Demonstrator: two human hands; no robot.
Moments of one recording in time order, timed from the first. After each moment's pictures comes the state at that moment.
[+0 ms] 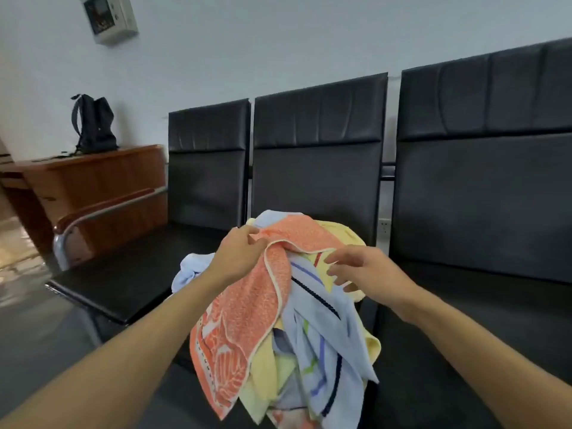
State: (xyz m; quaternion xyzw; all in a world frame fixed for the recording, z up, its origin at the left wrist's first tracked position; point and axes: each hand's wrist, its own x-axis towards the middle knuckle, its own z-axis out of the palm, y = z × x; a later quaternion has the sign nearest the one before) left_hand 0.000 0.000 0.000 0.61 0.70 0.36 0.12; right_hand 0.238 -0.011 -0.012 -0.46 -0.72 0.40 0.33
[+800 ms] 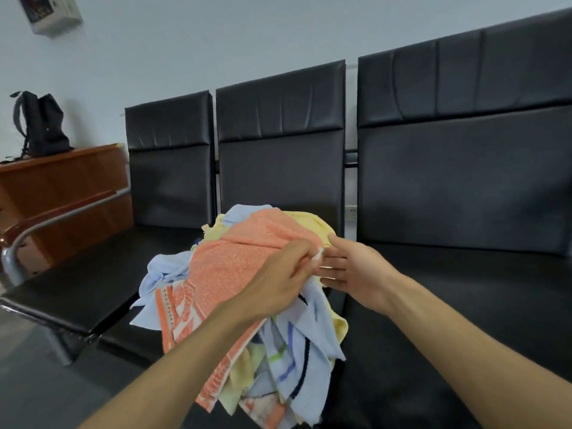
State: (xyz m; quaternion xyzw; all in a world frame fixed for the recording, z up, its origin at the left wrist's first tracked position) left_hand 0.105 -0.030 -0.030 0.82 0.43 0.33 0.16; right_hand 0.267 -0.016 -0.025 -0.43 -0.44 0.67 0.42
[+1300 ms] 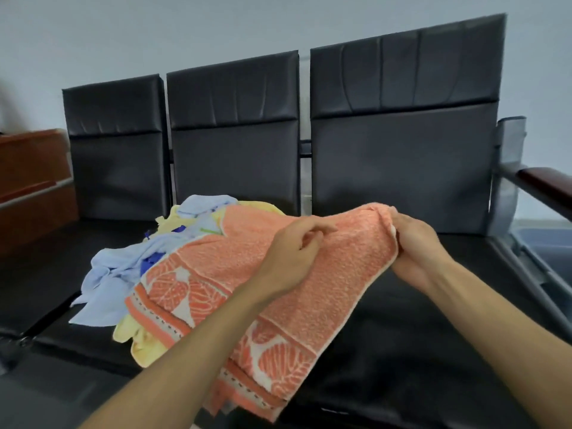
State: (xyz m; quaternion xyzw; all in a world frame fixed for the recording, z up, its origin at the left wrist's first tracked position) left_hand 0.205 -0.031 -0.030 0.79 0.39 0.43 0.21; right_hand 0.397 -0.040 -0.024 -0.44 -0.36 0.54 0.62
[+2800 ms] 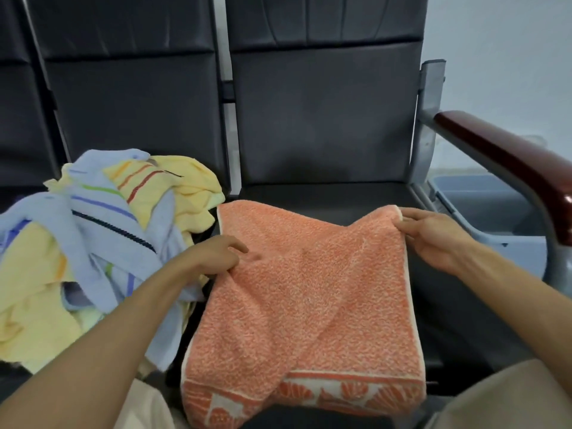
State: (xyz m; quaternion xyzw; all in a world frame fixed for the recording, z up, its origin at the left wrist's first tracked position) left_hand 0.224 0.008 -0.116 0.72 0.62 0.04 0.32; right_hand 0.565 -0.058 -0.119 -0.58 -0.34 0.50 0.55
